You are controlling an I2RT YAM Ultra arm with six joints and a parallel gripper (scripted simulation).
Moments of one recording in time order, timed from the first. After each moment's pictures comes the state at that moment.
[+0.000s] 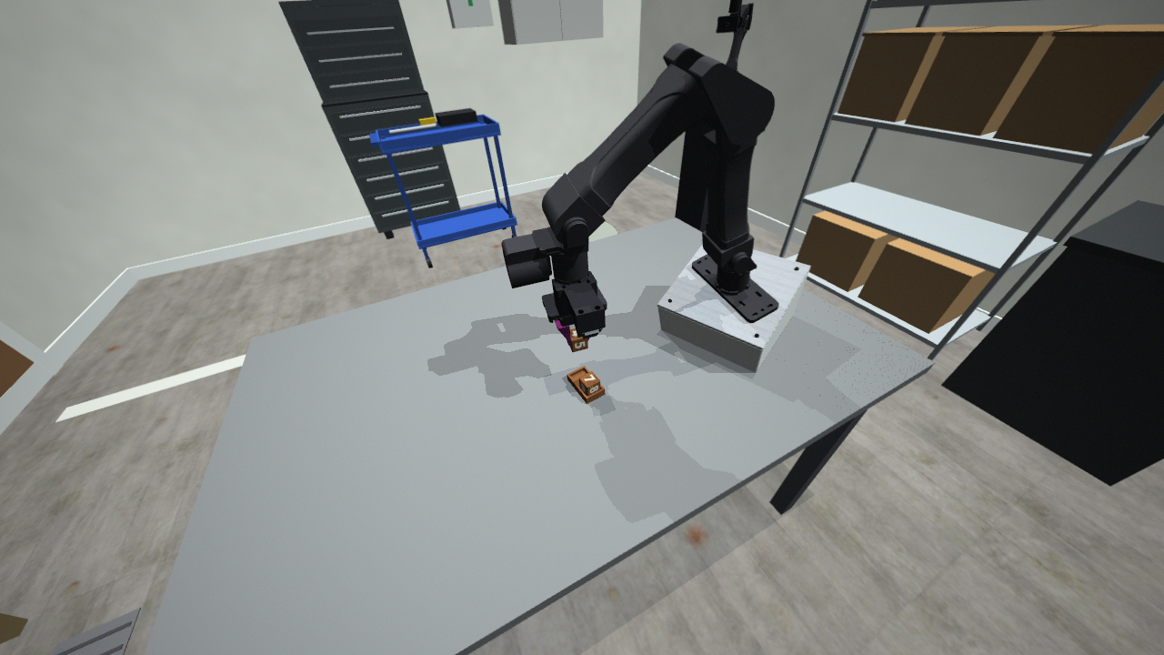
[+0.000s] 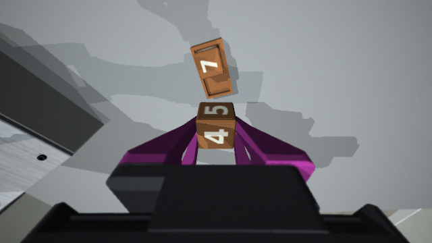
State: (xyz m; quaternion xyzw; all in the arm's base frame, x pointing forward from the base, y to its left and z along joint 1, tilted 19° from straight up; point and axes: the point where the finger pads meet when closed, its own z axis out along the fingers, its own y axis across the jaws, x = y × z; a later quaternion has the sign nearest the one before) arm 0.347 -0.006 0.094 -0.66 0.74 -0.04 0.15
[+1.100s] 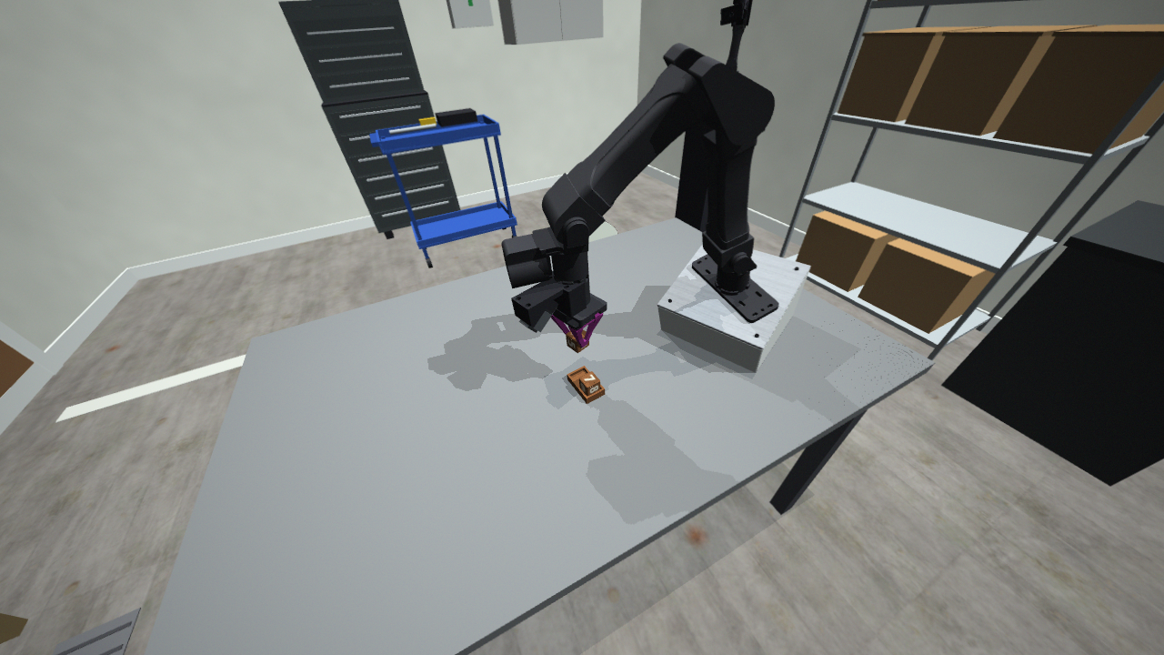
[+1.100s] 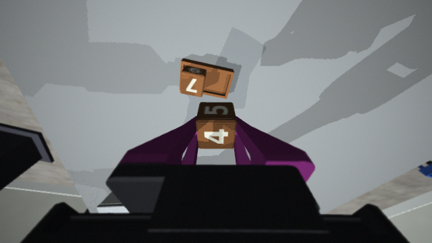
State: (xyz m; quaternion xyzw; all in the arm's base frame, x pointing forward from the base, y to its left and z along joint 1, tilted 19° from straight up) arm 0.347 -0.005 0.094 -0.18 0.97 0.05 0.15
